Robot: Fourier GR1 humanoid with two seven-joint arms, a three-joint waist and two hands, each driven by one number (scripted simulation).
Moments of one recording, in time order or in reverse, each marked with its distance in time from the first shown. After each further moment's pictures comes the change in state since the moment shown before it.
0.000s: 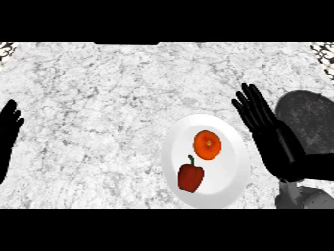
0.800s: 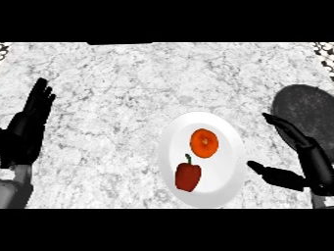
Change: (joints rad) left arm -0.161 -0.146 -0.030 0.067 -0.004 -0.053 -0.153; right arm 0.128 -0.200 -0.054 0.169 0.437 -0.145 -0.350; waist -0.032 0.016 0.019
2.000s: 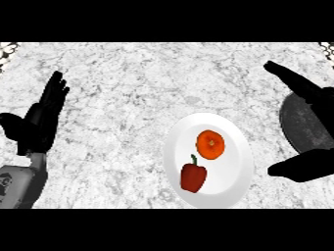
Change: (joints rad) left arm -0.086 -0.085 0.031 0.098 -0.061 -0.075 -0.019; right arm -0.378 -0.235 0.037 -0.425 0.105 0.377 0.892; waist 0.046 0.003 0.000
